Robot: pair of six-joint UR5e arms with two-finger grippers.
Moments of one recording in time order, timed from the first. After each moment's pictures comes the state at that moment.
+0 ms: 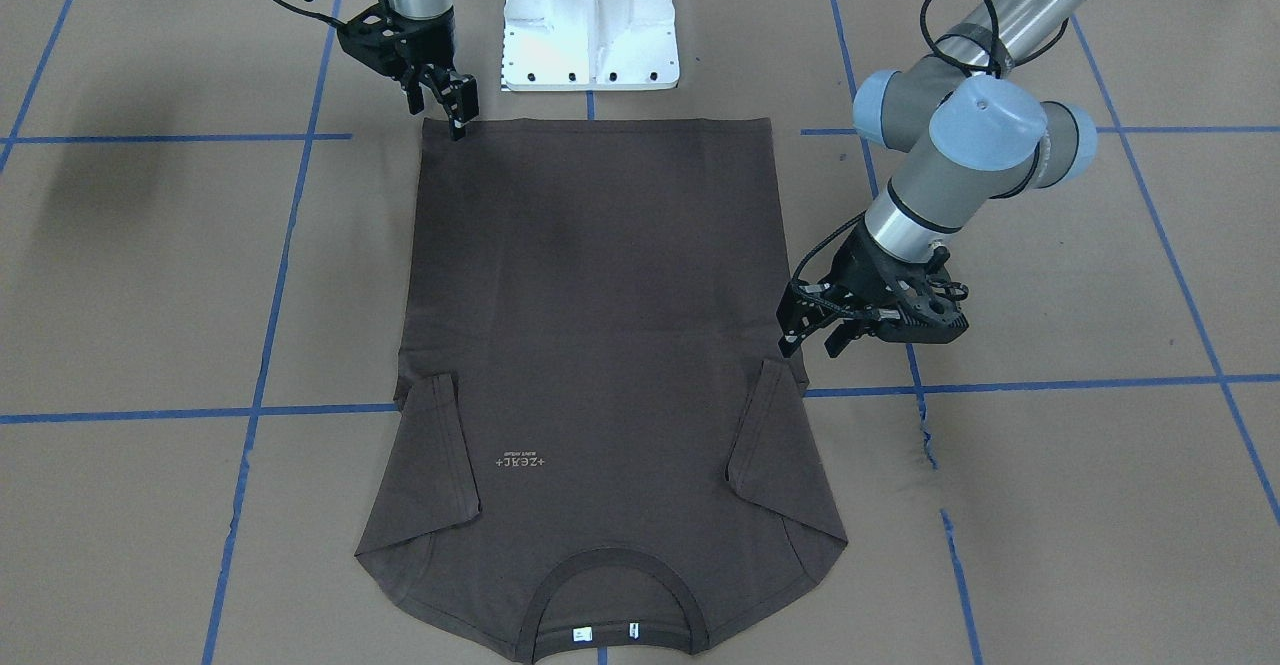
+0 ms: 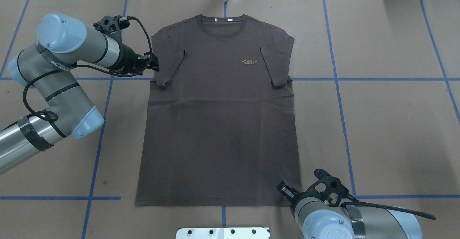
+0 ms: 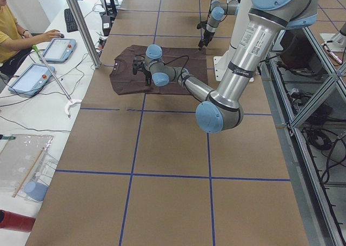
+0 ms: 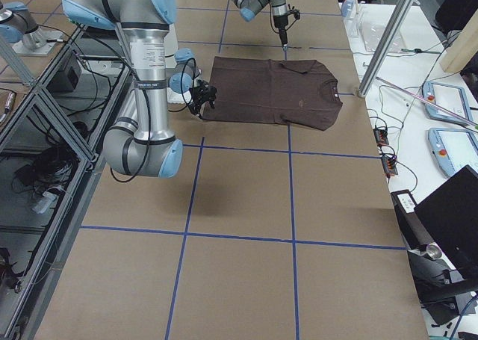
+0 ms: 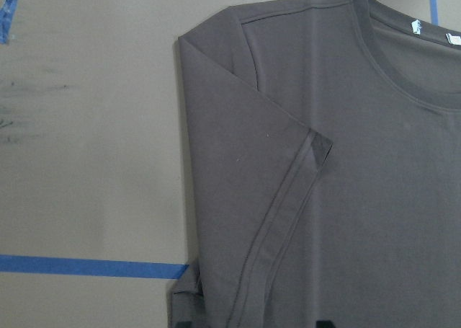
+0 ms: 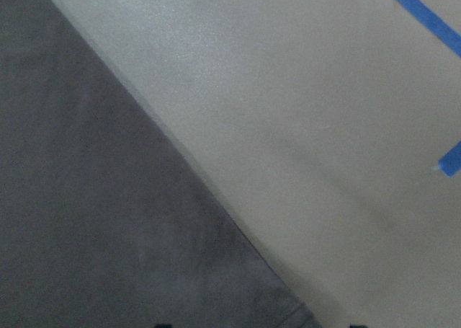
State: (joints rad) left arm -0.80 -2.05 -1.54 -2.19 -2.00 -1.26; right arm 0.03 -1.38 2.09 -1.59 1.36 2.28
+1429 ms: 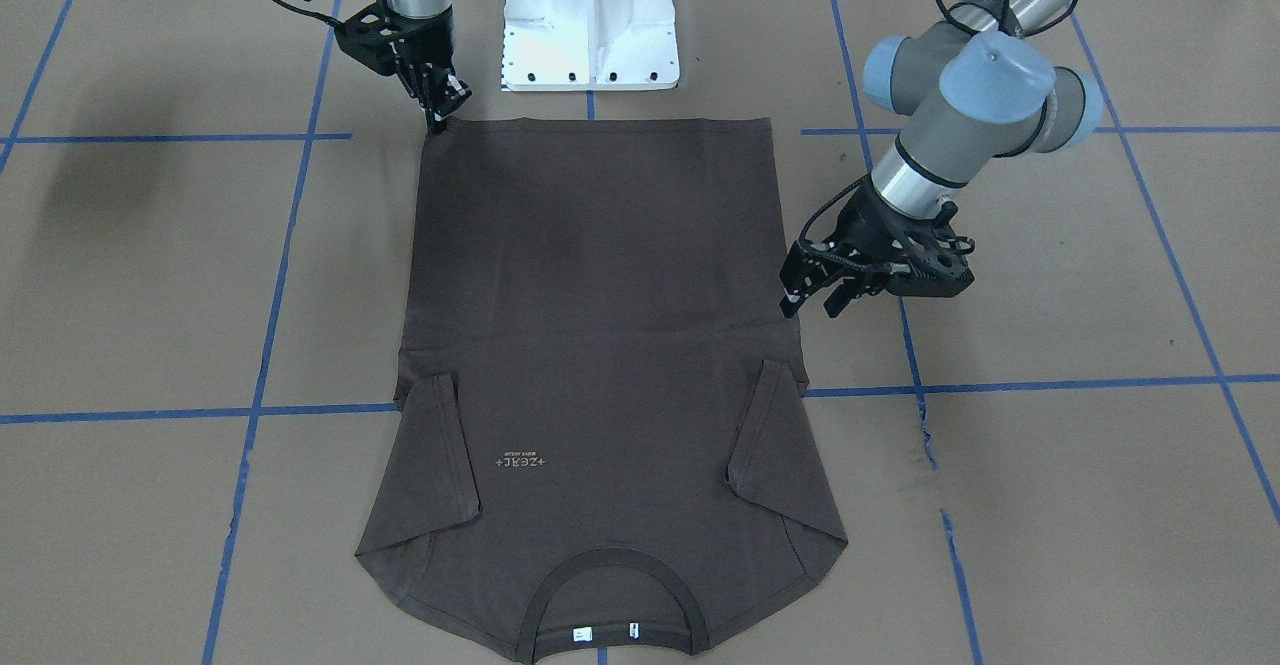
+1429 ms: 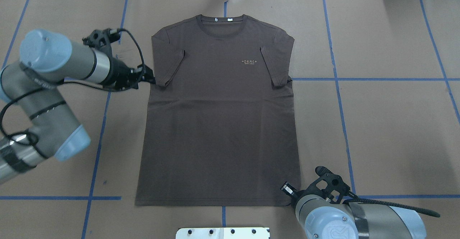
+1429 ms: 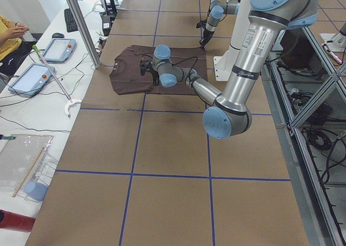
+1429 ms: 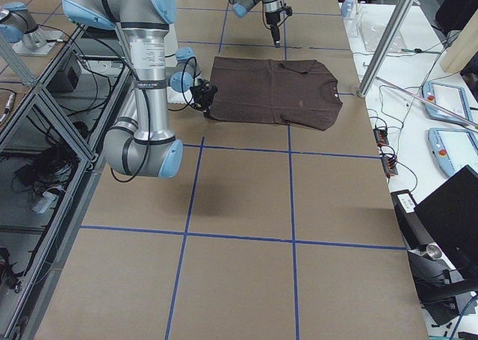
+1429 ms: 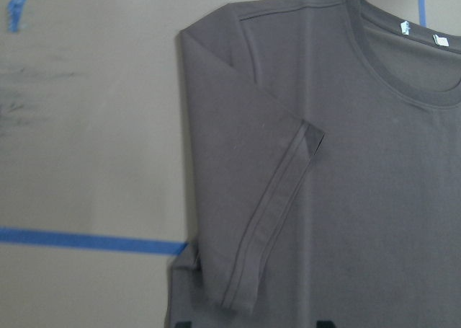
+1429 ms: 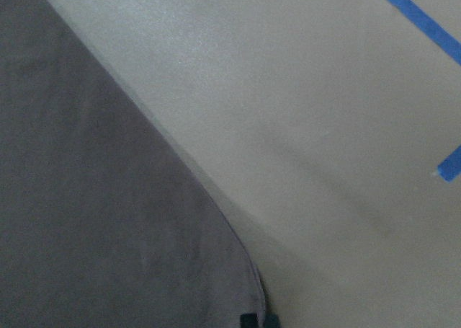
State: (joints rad) left arm -0.72 -1.90 -1.73 -2.19 -1.98 -1.41; right arm 0.05 -1.39 2.12 -1.60 1.37 2.27
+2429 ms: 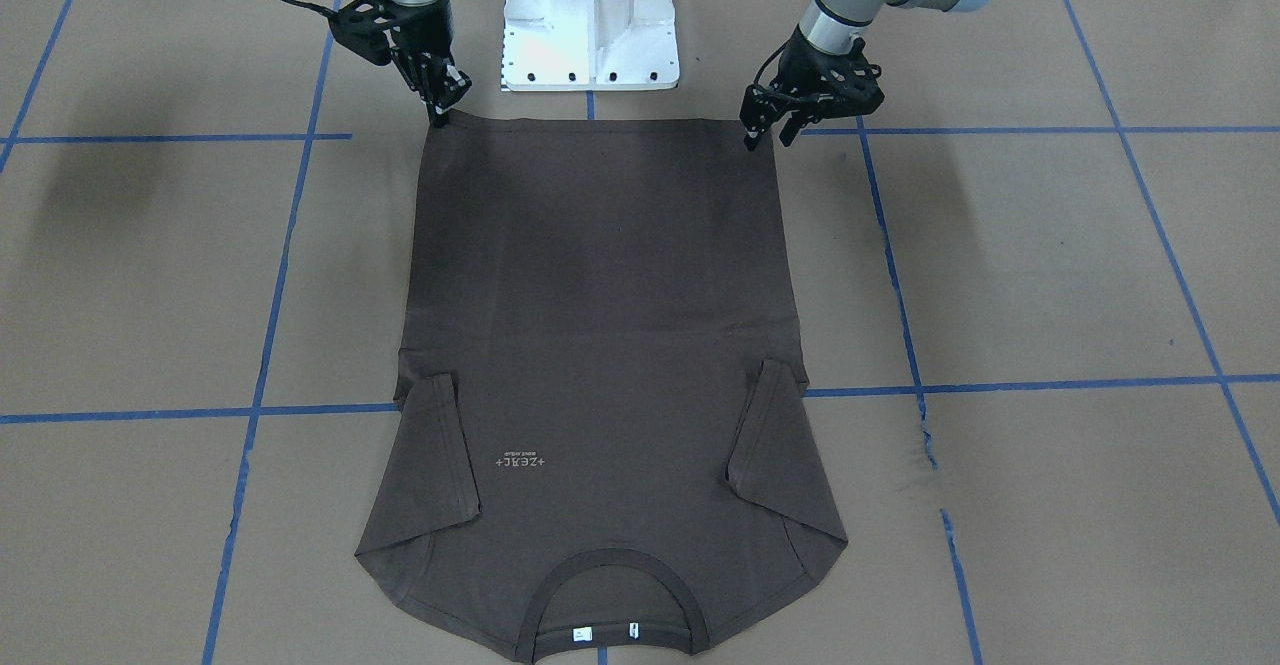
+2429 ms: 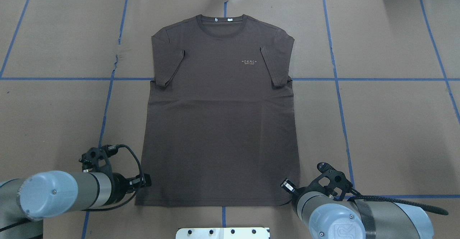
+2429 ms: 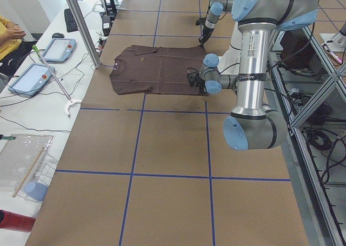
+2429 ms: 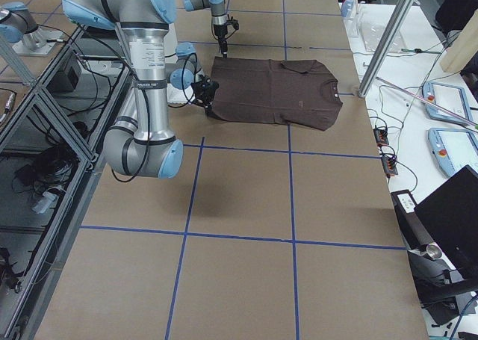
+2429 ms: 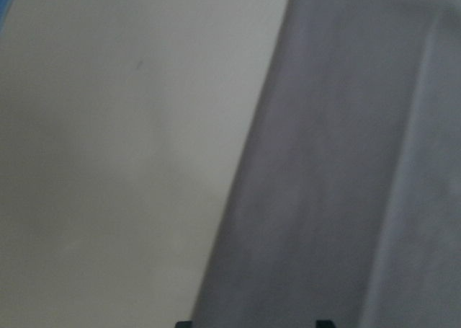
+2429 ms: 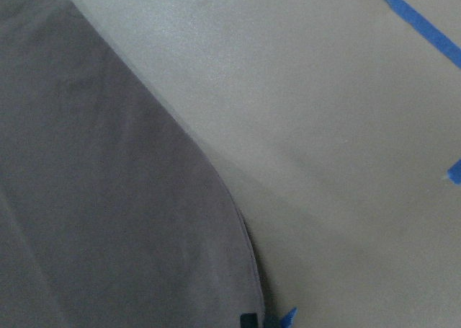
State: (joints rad) left arm -0.20 -1.60 -2.02 -2.10 -1.62 -1.77; right arm 0.06 -1.39 2.15 -1.60 1.37 2.27
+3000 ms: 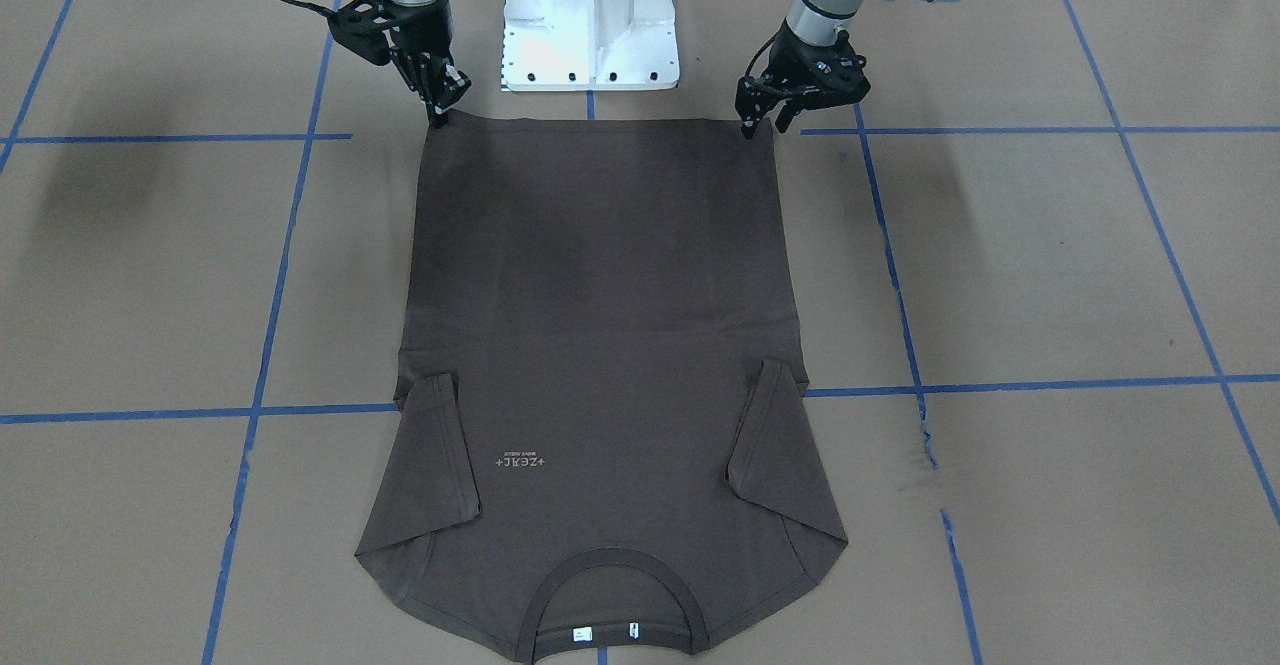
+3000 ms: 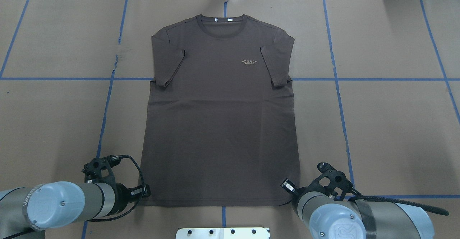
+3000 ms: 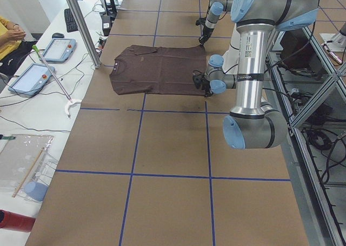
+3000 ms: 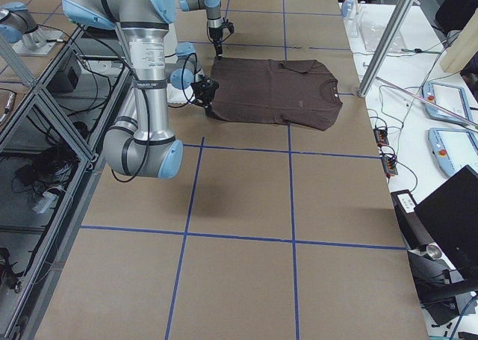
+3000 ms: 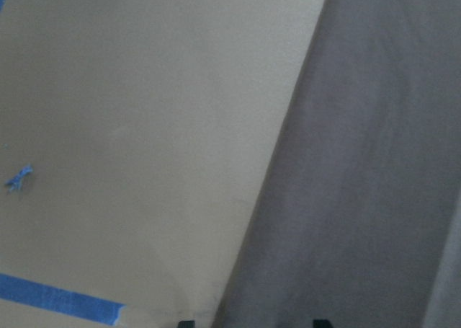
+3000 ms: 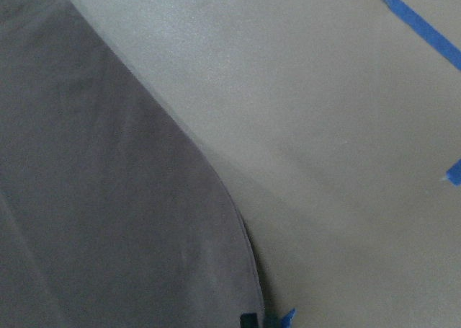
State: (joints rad) left arm -0.16 -1.61 -2.02 -2.05 -1.61 -1.79; right arm 0.06 -1.39 2.15 -1.60 1.37 2.27
